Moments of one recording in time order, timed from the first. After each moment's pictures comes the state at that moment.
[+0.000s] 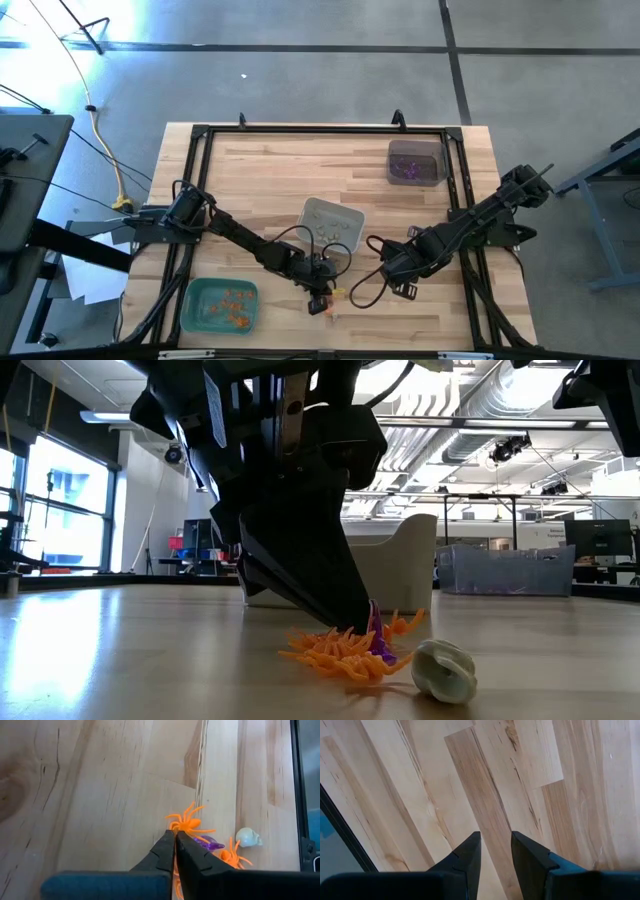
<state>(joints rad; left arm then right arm) -0.41 2.09 1.22 0.01 0.03 -0.67 0.56 1.58 1.29 -1.22 0.01 0.89</state>
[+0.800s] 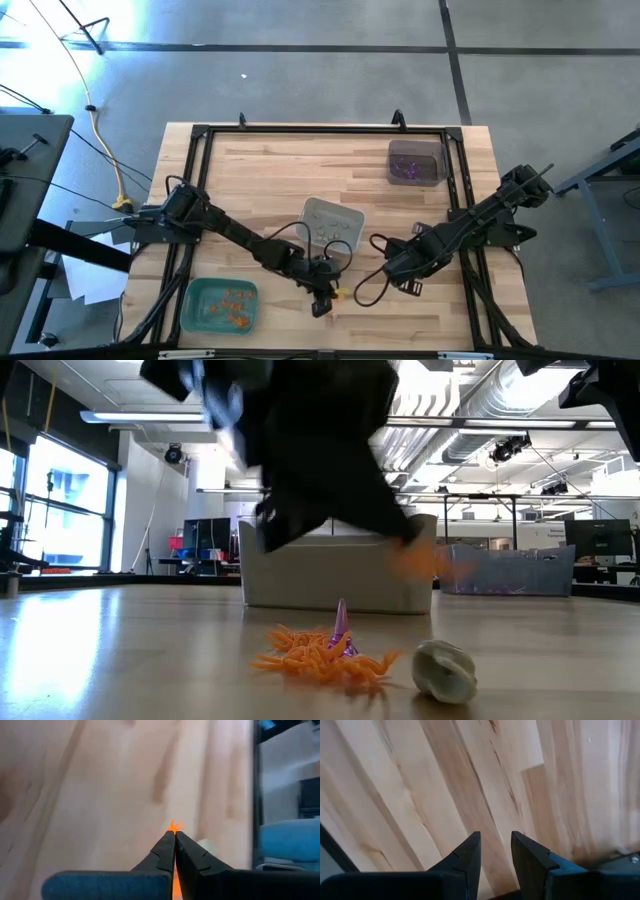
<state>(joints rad) -0.40 2.03 1.24 0.01 0.06 -0.74 0.56 1.57 1.29 -1.30 0.01 0.88</state>
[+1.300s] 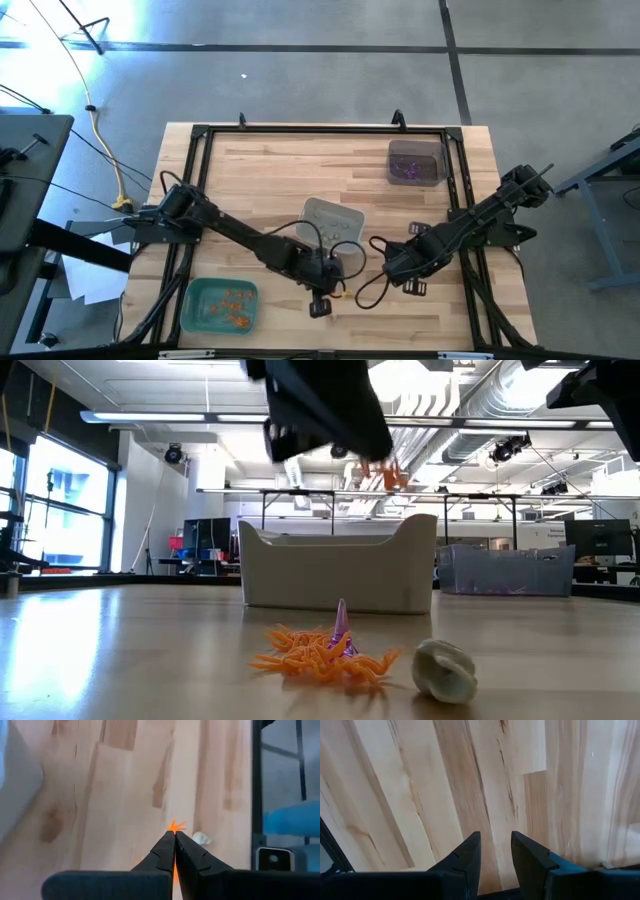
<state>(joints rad) -0.41 2.01 1.51 -0.44 -0.01 -0.58 0.56 1.57 1.29 -1.32 0.01 0.74</state>
